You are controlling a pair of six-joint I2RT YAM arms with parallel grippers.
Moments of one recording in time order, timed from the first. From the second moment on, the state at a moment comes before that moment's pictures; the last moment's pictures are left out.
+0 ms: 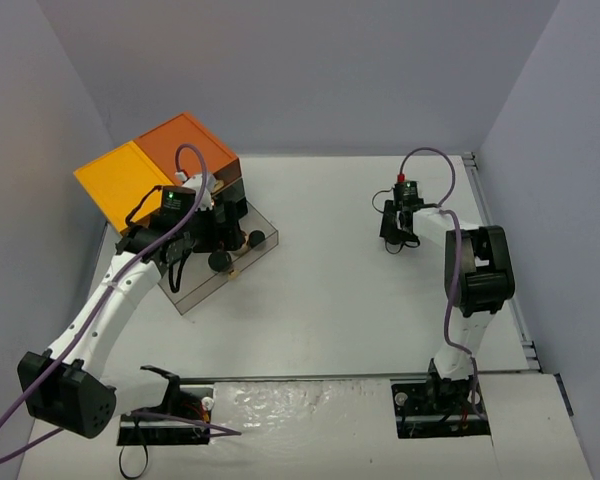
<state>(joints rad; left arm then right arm) -0.32 1.21 1.16 -0.68 0.13 -0.34 0.14 1.91 1.17 -0.24 0.15 0.26</state>
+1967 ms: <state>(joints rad) -0.33 1.19 1.09 -0.40 0.62 -0.68 0.83 1.51 1.27 -0.15 -0.29 -0.07</state>
